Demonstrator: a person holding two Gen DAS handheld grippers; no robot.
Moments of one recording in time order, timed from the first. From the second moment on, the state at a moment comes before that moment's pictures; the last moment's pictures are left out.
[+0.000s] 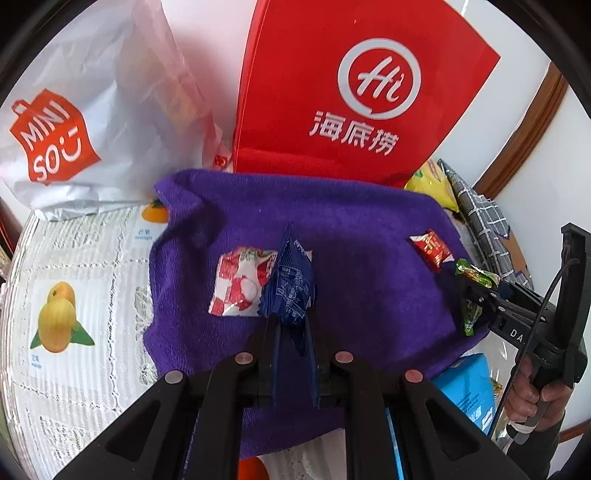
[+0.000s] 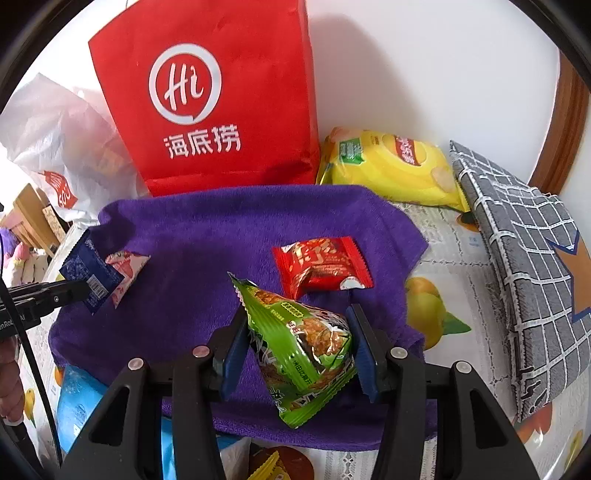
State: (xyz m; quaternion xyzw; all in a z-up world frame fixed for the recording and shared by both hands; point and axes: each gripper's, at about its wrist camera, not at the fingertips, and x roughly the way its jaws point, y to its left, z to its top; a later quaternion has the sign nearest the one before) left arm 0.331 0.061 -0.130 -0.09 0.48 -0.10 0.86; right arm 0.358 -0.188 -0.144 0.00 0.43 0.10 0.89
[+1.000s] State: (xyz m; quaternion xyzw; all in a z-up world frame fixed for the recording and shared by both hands) left arm 0.320 0.058 -0.127 -0.10 0.49 -0.12 0.86; right arm 0.336 -0.192 -0.116 -0.01 0.43 0.08 0.90
